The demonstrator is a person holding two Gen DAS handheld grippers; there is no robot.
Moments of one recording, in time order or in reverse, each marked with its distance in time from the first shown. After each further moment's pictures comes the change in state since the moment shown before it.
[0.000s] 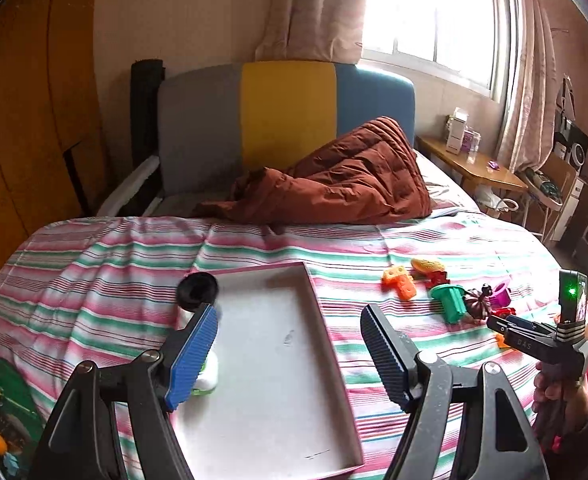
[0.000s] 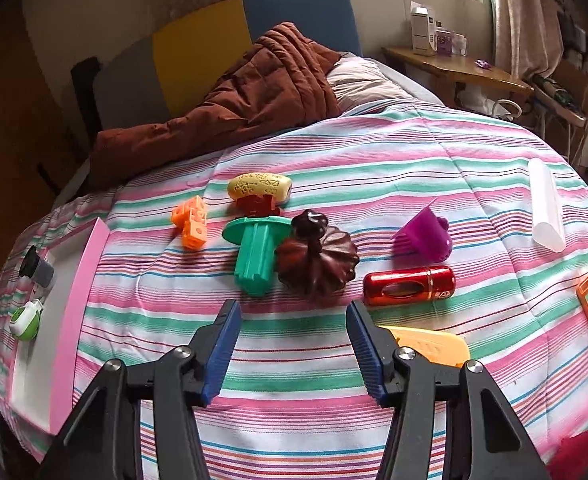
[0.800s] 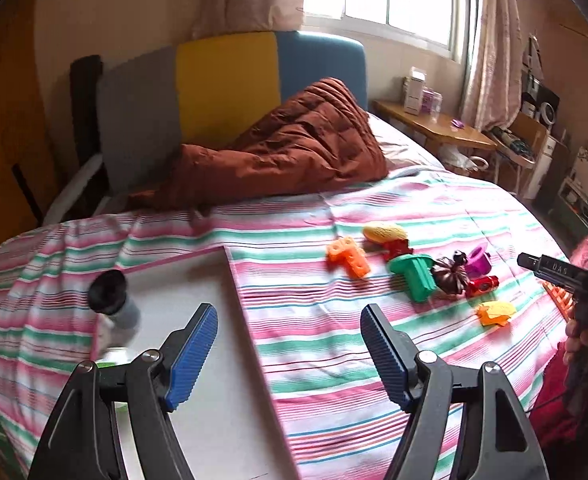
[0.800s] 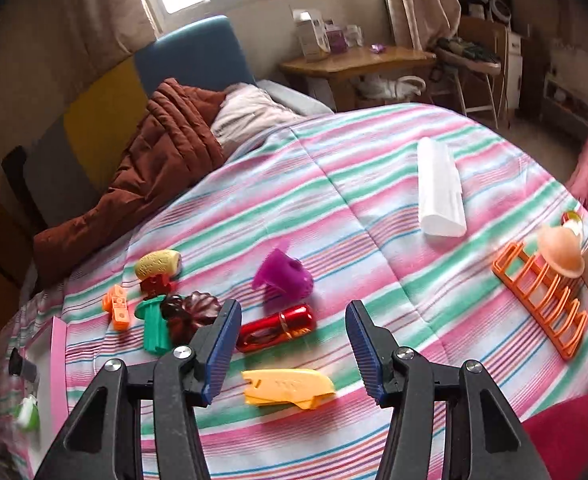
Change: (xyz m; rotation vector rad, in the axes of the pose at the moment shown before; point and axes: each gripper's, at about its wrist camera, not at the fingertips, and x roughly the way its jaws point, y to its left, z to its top) left arm 0.063 -0.073 -0.009 0.118 0.091 -0.111; right arm -0.035 -0.099 0.024 0.305 -0.055 -0.144
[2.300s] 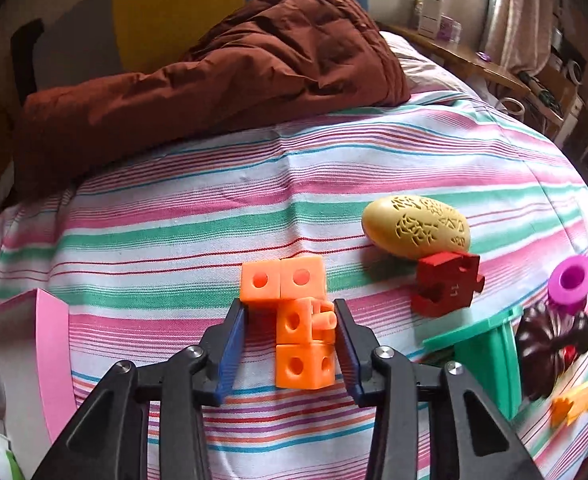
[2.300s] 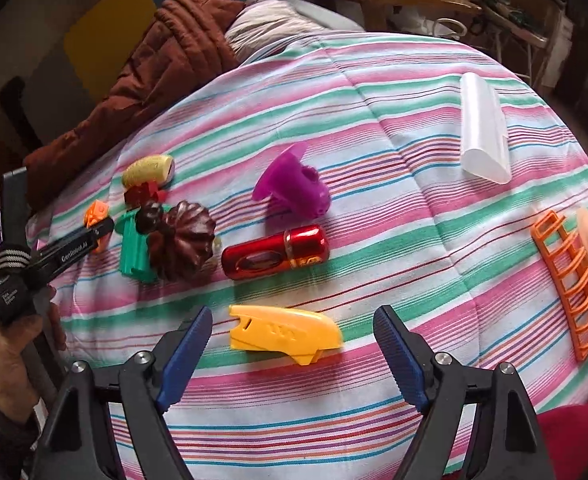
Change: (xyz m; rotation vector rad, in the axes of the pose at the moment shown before) left arm 0.223 -0.072 0.036 0.028 0.237 0.026; right arm 0.047 0.015 -0.021 -0.140 0.302 0.016
